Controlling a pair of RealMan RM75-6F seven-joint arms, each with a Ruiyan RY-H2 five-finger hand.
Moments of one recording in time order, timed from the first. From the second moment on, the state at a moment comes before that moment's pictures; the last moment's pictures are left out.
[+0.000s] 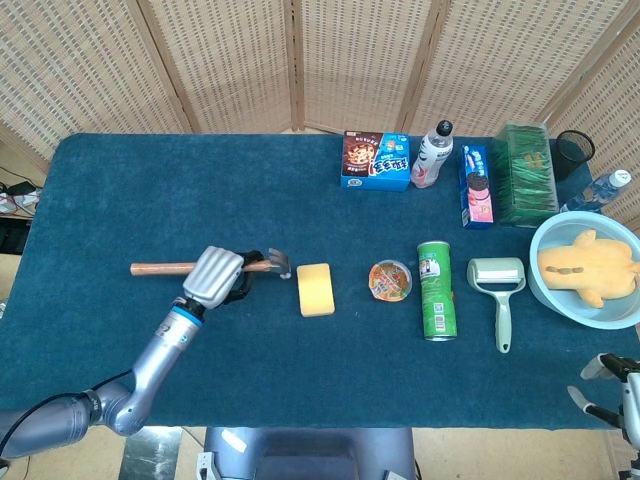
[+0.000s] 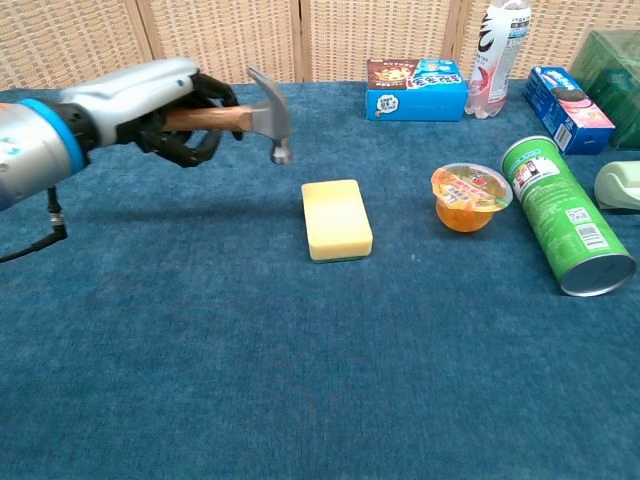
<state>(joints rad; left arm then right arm) -0.73 -1.59 -0.21 -1.49 1.25 1.03 0.21 -0.09 -1.18 0.03 -1.44 -1.52 1.64 0.25</state>
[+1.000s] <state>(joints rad) -0.88 -1.72 -0.18 -1.38 1.02 0.92 0.48 -0.12 -1.20 0.05 -1.36 -1.48 1.63 0.33</state>
